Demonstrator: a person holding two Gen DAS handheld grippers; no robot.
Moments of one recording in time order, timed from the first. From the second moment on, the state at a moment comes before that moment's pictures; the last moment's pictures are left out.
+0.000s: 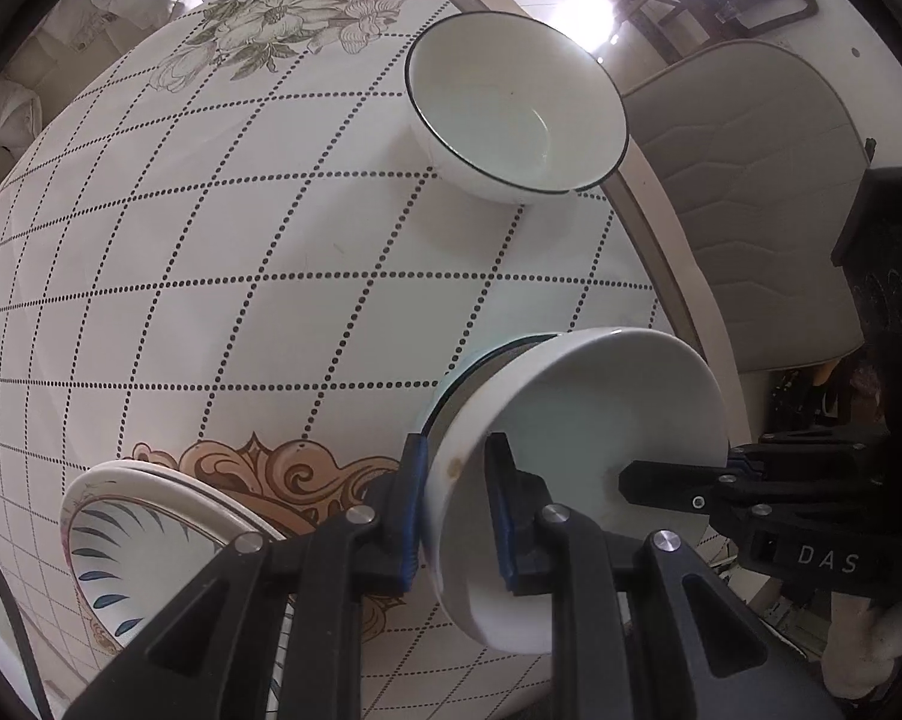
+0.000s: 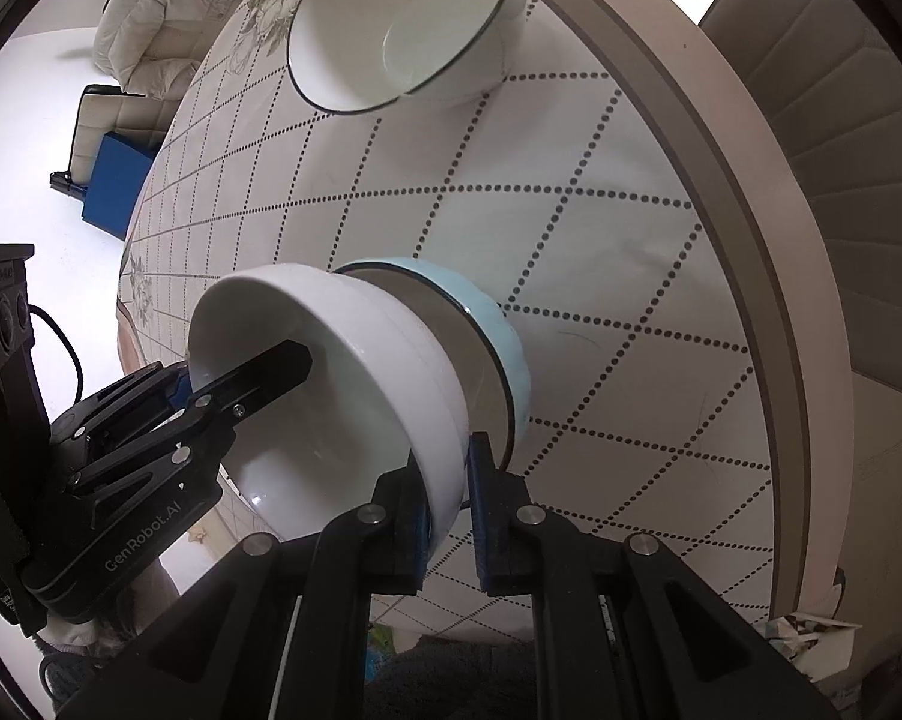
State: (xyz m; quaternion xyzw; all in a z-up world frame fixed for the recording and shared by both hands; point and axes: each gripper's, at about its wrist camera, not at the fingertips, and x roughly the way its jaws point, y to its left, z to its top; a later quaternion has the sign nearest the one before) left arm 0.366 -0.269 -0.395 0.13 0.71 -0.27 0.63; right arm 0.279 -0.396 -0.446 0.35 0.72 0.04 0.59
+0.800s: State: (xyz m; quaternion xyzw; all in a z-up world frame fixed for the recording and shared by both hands) left arm 0.344 -0.282 -0.416 0.19 0.70 -0.23 0.65; right arm 0.296 -0.381 -0.451 0.31 0.74 0.03 0.59
